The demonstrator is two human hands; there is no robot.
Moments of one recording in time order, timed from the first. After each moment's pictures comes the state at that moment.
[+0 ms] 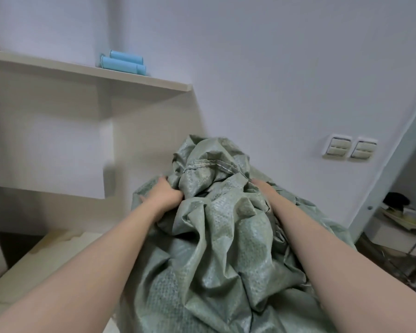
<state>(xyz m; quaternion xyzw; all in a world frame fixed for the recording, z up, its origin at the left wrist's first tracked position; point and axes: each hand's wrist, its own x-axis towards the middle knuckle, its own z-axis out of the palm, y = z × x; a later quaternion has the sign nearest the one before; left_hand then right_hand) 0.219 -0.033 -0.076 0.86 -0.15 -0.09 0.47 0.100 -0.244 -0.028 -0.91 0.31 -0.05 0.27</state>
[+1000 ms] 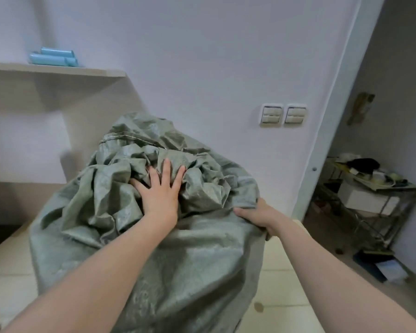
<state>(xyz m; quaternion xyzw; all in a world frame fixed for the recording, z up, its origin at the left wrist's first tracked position) -0.024 -0.144 -0.081 0.96 -0.23 0.16 -0.08 -0.138 -0.348 -0.103 -0.79 0.40 -0.03 0.46</state>
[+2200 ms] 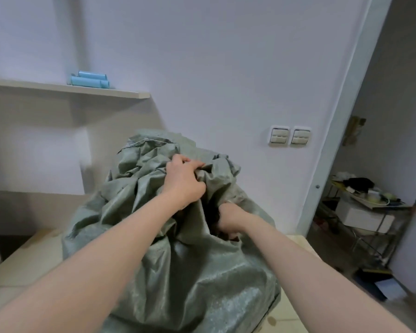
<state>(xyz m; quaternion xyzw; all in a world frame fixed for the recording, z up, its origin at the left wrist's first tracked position) -0.016 -0.089 -0.004 0.86 -0.35 0.12 0.36 -0.097 -0.210 -0.049 -0.95 0.20 0.03 0.23</state>
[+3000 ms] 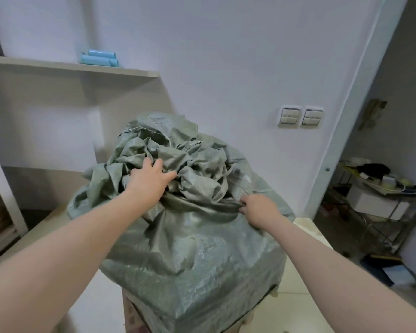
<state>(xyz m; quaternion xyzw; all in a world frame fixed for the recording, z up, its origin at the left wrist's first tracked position) 0.003 -0.019 -0.056 0.92 -0.32 0.16 -0.14 -0.127 -0.253 -0.103 -0.97 0.22 -0.05 0.03</state>
